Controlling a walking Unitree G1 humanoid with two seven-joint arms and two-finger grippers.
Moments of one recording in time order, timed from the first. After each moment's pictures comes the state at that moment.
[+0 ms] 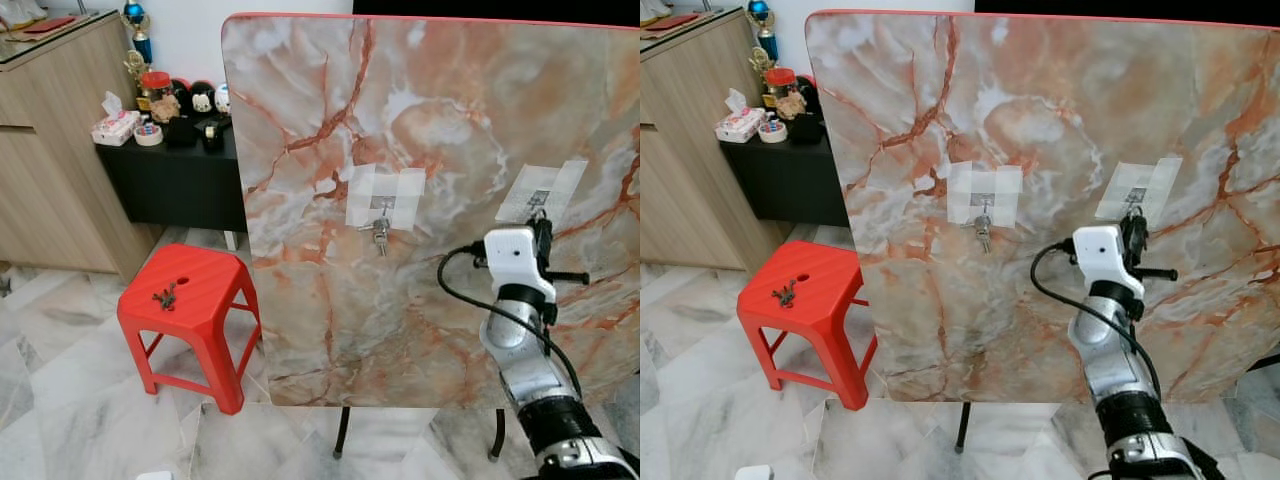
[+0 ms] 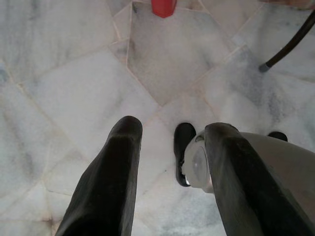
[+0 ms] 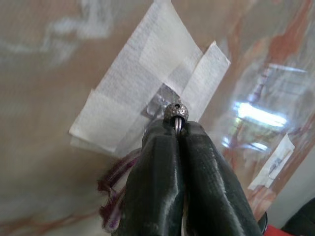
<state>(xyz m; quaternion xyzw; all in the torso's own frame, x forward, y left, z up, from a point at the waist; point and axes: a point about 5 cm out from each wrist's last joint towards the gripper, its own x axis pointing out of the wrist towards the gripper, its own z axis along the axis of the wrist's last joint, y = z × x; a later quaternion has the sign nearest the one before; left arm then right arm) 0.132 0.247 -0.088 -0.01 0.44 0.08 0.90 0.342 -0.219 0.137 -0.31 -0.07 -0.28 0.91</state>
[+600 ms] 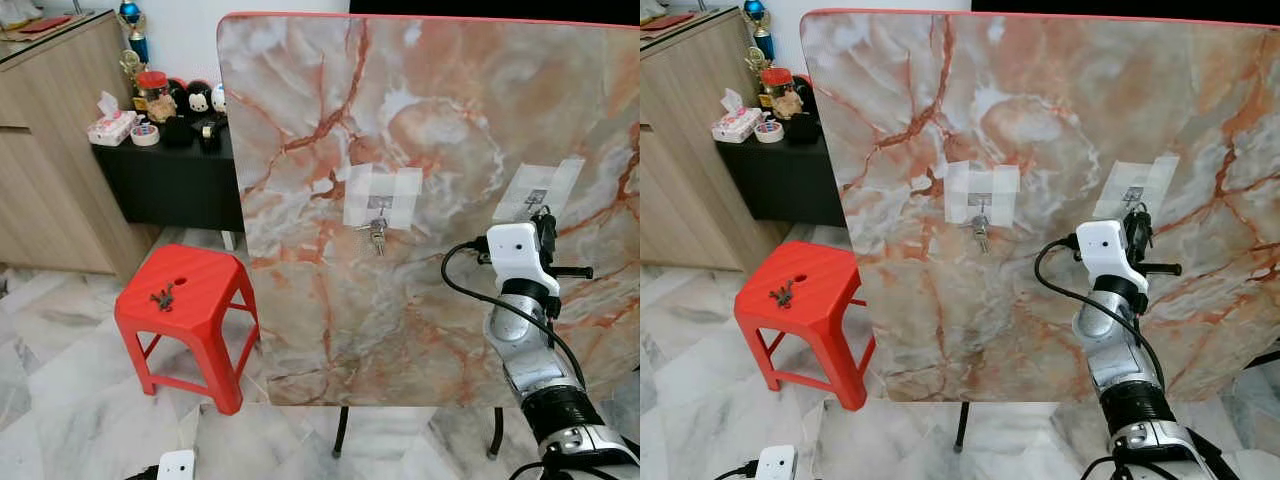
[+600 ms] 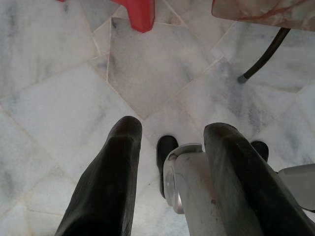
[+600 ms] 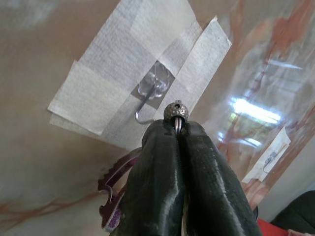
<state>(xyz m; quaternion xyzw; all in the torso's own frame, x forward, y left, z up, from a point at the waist) 0.156 0.218 -0.087 -0.02 0.42 0.07 0.90 0.344 -0.226 0.131 -0.32 -0.05 -0.28 0.90</state>
